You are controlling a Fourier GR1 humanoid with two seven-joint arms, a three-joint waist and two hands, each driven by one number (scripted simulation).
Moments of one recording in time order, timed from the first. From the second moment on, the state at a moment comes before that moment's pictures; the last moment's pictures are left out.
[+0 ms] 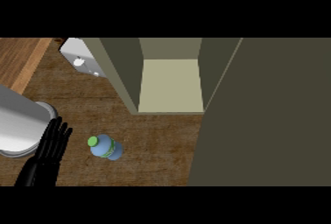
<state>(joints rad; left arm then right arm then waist) 0.30 0.03 0.05 -1.85 0.09 -0.10 -0.02 0.12 -0.07 0.53 -2.48 0.11 -0.13 0.42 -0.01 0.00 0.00</state>
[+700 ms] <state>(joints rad) 0.17 0.04 0.12 -1.38 0.07 -0.16 -0.29 0.10 -0.11 0.57 -2.47 0.13 -0.19 0.41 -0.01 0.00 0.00</state>
